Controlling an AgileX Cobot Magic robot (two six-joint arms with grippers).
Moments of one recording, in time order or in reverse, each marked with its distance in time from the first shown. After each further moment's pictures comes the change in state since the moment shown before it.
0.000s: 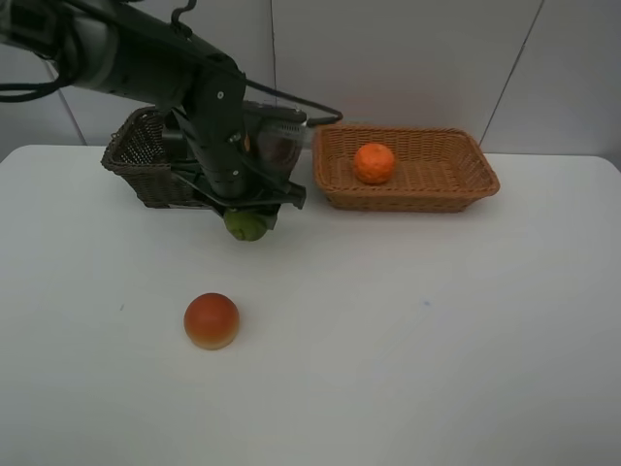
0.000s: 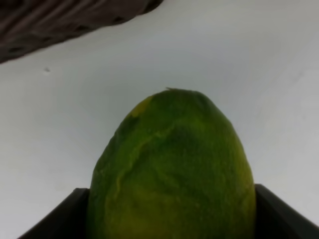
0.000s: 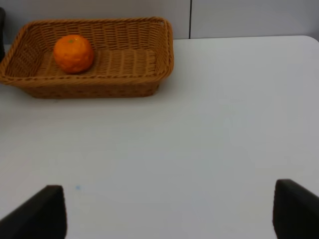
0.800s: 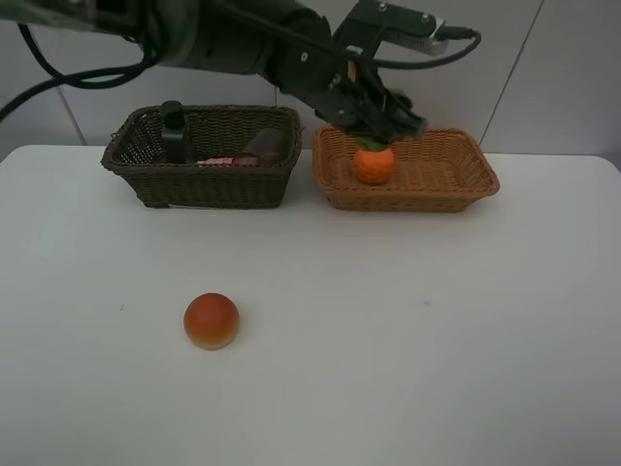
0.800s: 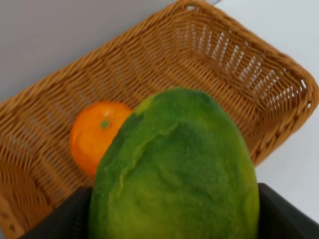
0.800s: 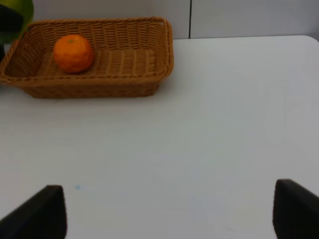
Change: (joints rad) left arm -0.125 0.118 -0.273 -0.038 -0.458 0.272; right arm 0.000 0.000 0.000 0.001 0.000 0.000
